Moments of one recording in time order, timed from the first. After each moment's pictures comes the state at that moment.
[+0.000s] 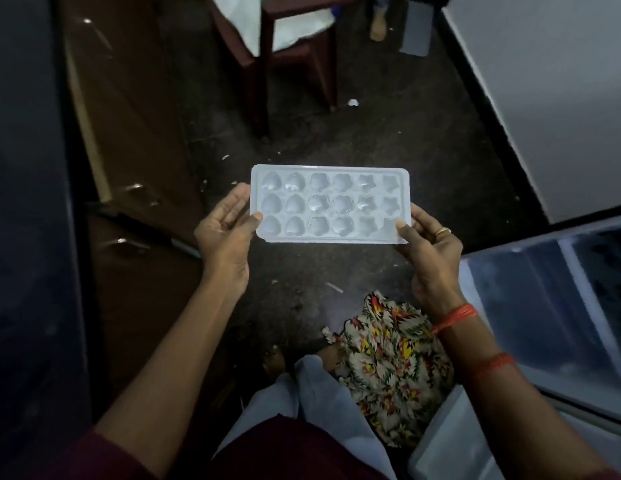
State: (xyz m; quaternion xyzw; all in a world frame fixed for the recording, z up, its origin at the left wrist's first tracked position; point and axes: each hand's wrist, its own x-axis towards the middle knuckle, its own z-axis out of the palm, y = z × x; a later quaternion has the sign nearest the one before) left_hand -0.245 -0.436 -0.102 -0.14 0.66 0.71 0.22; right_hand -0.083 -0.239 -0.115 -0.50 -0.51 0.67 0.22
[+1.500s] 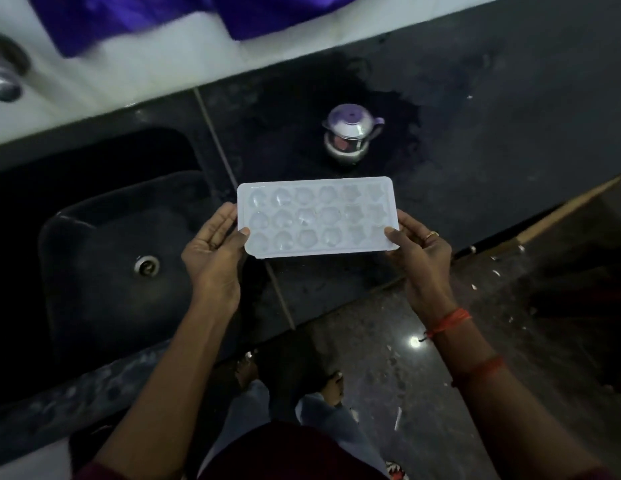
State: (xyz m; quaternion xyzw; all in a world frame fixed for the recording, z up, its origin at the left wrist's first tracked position) left_hand -0.021 -0.840 -0.054 -0.49 0.37 0.69 -0.37; right_hand -0.211 -0.664 -0.064 0.00 -0.67 0.68 -0.28
